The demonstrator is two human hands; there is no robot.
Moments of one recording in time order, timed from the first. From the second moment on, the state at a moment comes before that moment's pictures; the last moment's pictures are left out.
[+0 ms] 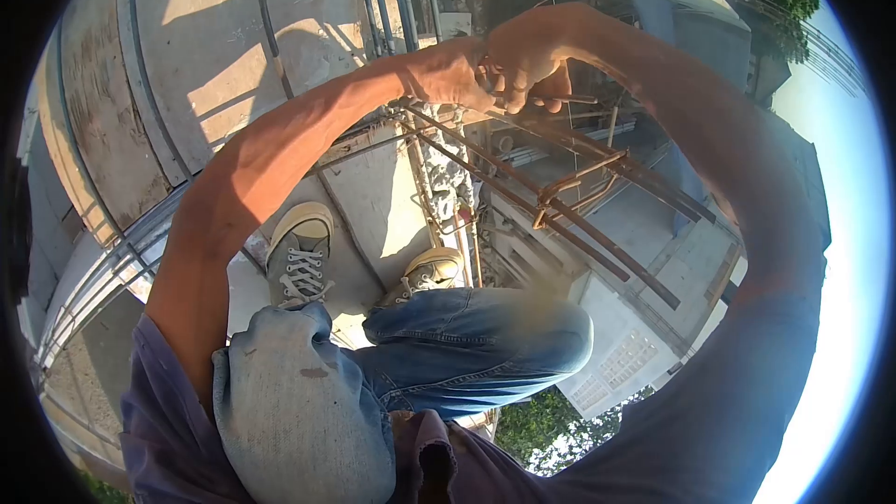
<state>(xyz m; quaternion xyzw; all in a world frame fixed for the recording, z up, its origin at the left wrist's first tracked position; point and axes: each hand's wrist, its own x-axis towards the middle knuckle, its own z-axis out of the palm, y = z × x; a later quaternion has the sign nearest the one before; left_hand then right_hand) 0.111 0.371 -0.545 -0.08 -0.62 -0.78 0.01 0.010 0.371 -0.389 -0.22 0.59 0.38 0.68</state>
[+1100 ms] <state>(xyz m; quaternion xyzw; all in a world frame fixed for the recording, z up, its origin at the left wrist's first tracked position) 0.103 0.358 -0.528 -0.05 -0.61 -0.79 0.00 0.006 0.357 -0.373 -0.60 0.57 0.42 0.38</state>
